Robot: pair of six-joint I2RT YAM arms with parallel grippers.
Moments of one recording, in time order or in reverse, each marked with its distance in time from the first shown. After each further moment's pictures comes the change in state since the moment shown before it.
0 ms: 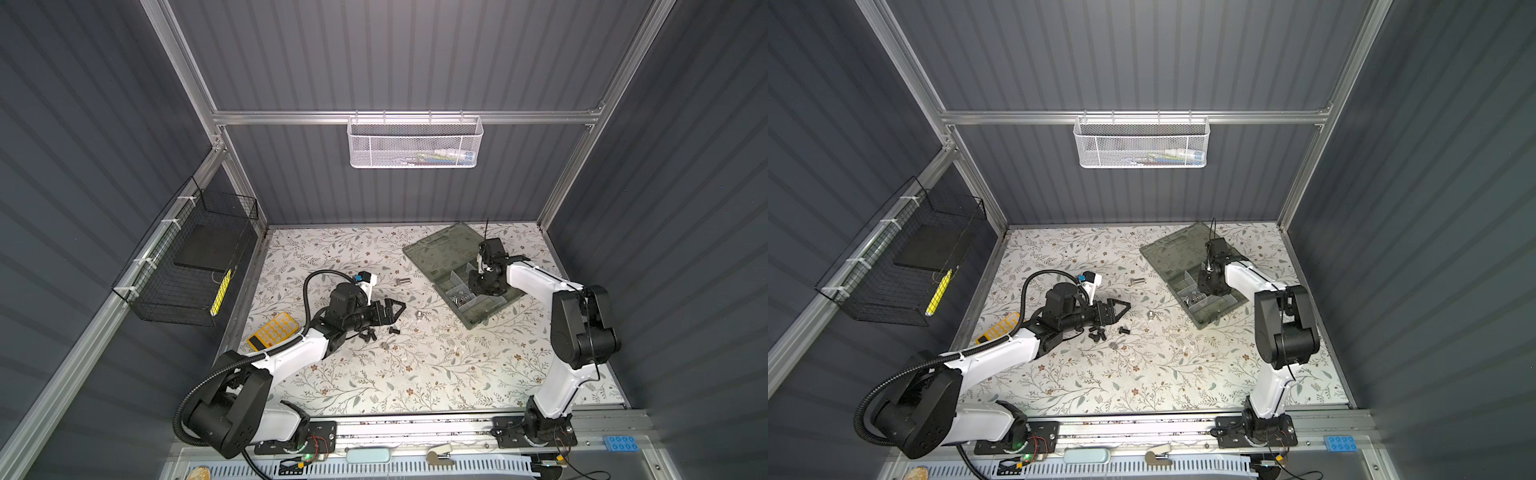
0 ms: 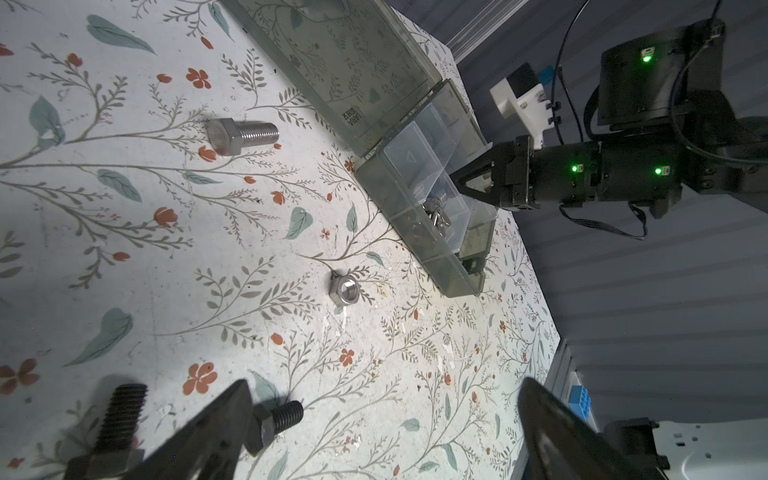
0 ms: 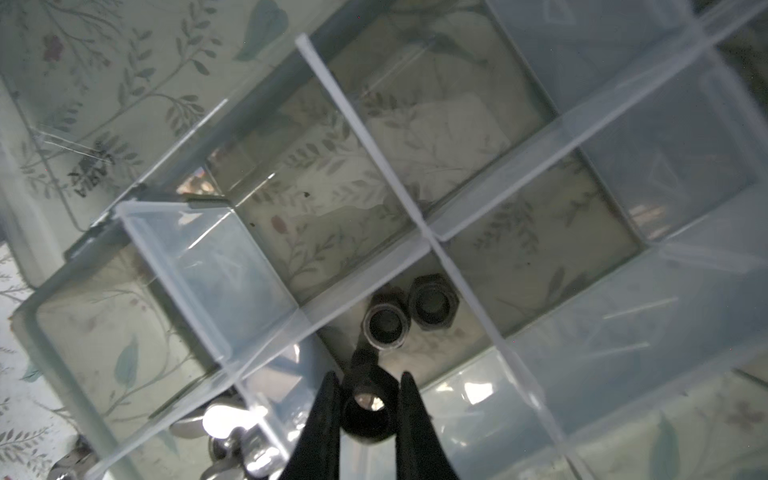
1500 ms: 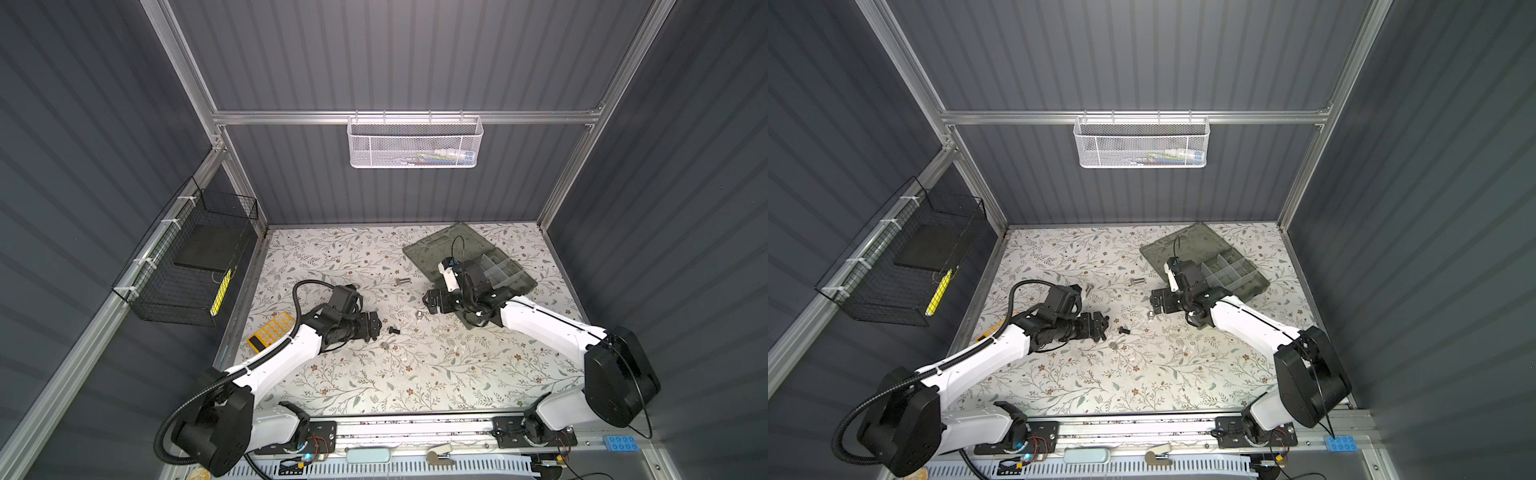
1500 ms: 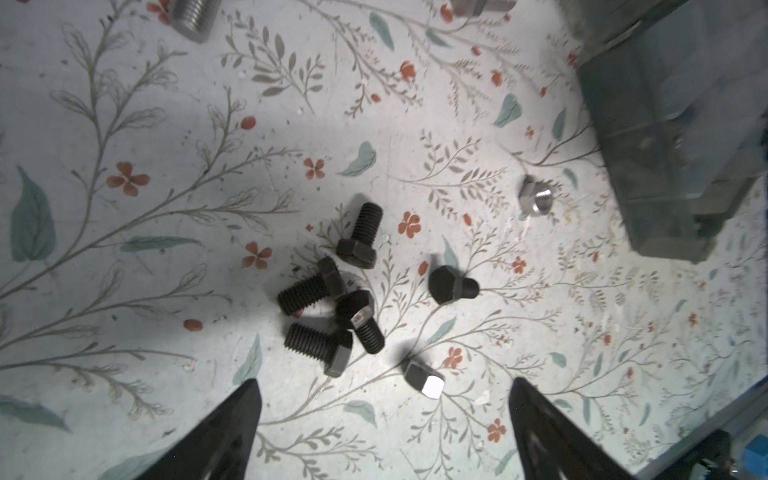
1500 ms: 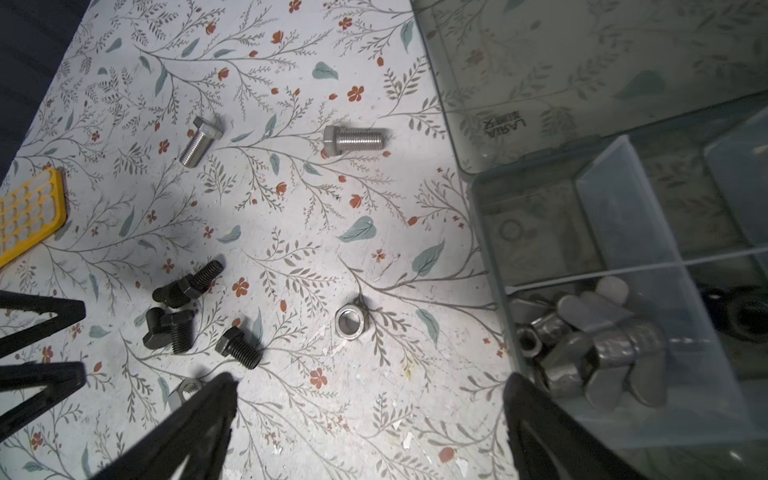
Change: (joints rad) left arm 0.004 -0.054 0.123 -0.690 -0.281 0.076; right arm 0.388 -0.358 -0.309 0.311 -0.059 0.011
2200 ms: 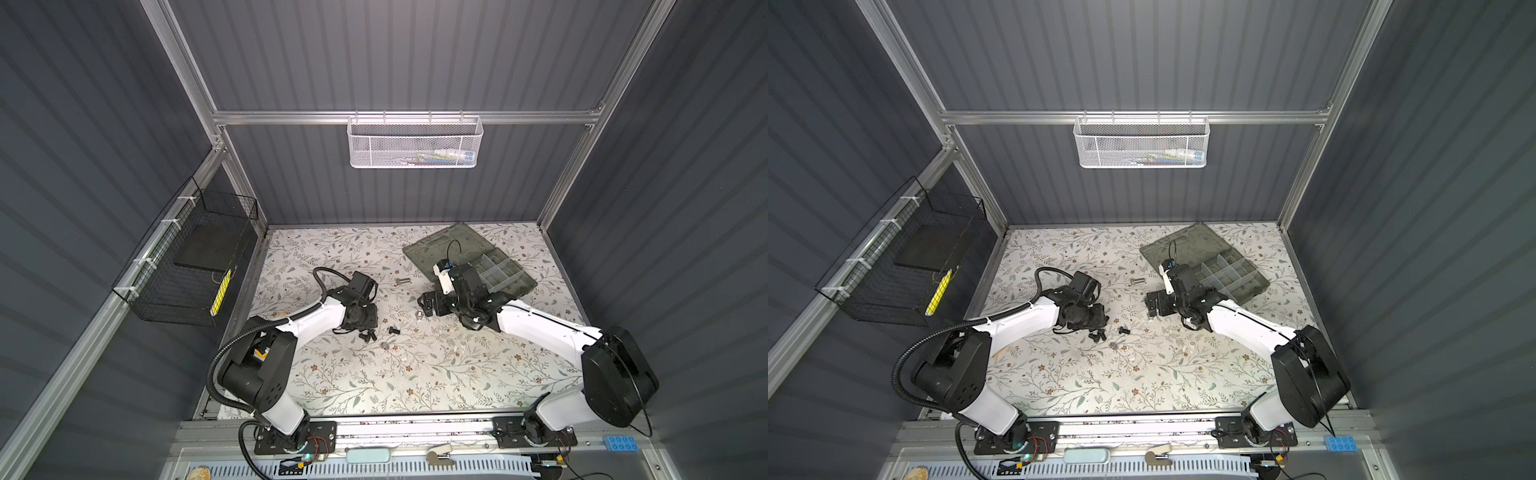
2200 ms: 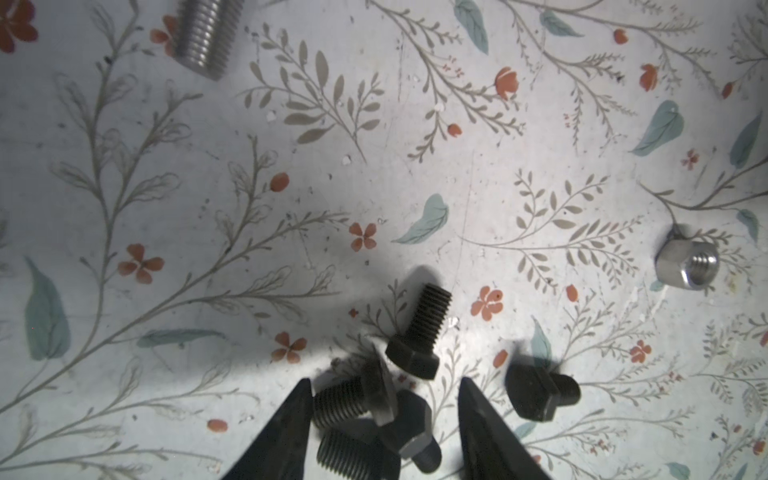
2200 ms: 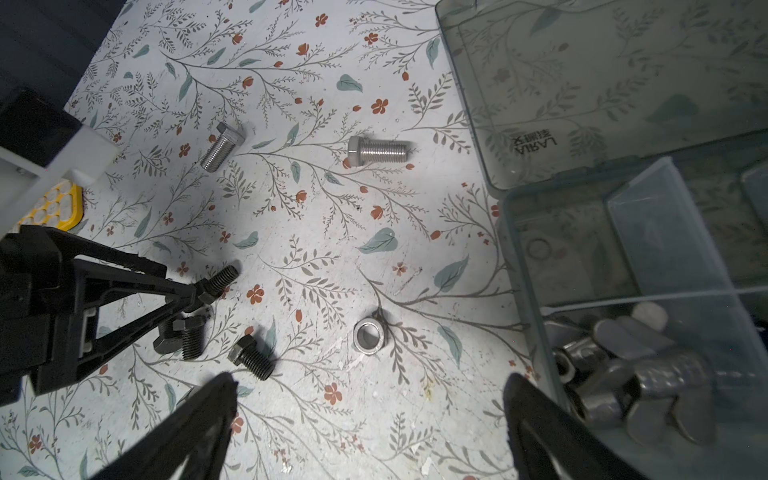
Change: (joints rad) left arm 0.000 0.330 0.224 -0.068 -0.127 0.051; right arm 0.031 0.004 -0.018 0.067 0.011 0.001
